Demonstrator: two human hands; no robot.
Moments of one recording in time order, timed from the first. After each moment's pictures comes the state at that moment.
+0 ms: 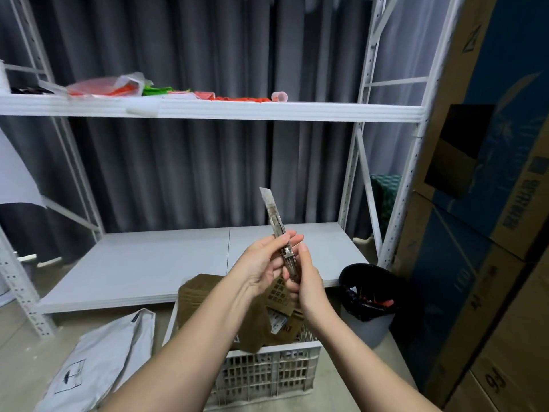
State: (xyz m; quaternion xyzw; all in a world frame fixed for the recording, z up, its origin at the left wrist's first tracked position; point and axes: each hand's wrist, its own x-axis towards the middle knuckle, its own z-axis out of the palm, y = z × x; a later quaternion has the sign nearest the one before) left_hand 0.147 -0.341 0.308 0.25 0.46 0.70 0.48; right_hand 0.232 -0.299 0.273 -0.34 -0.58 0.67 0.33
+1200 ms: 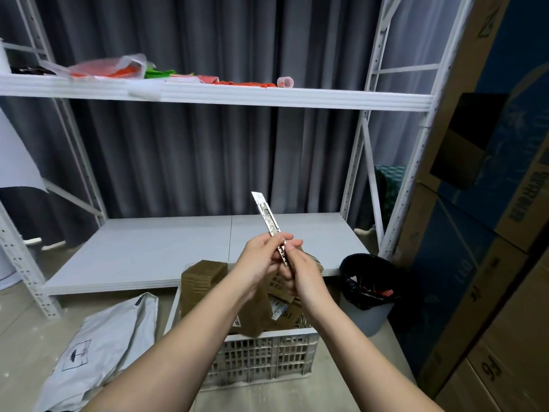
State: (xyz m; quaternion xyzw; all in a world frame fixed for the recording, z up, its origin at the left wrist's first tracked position) left_hand 0.146 -0.354 0.288 0.31 0.55 0.67 0.40; right_hand 0.234 -0.309 0.272 -0.28 -0.62 0.68 0.30
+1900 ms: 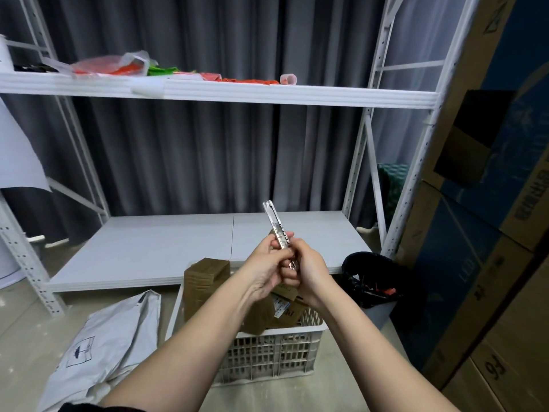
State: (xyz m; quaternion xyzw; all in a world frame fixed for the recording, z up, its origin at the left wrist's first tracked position) left_hand 0.150 -0.348 0.277 0.24 0.49 0.69 0.46; right_hand 0.220 -0.298 0.279 -0.27 -0.47 0.80 0.25
